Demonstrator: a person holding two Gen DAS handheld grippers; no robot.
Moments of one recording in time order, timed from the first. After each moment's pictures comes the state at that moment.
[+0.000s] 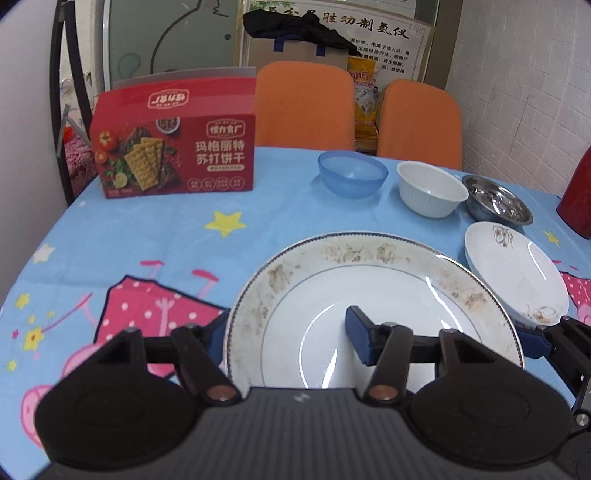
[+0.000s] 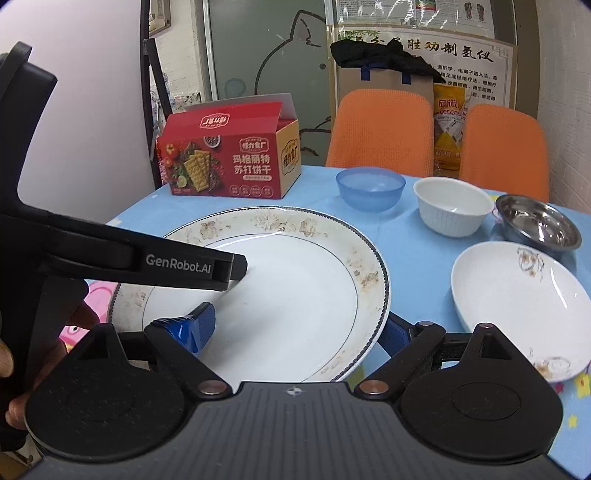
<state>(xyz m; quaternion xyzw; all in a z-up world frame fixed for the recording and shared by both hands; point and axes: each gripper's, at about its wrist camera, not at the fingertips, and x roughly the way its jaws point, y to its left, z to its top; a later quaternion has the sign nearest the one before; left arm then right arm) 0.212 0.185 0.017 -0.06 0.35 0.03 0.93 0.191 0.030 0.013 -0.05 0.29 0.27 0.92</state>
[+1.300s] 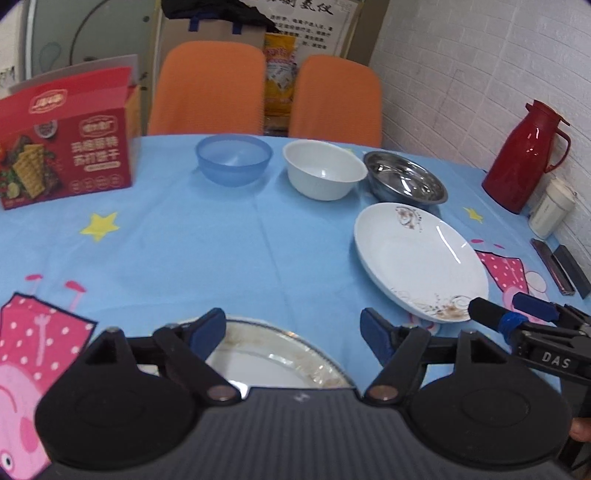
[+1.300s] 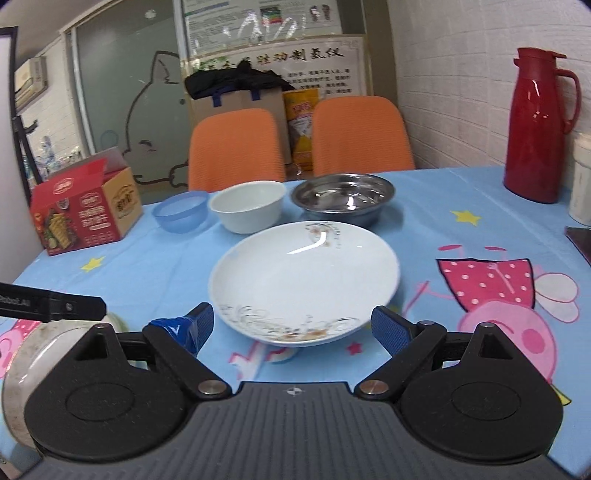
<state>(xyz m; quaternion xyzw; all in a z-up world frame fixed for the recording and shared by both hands) 0.261 0.115 0.026 -0.07 0.38 -0.11 0.91 0.207 -0.123 0.011 0.04 0.28 0.08 0.96</state>
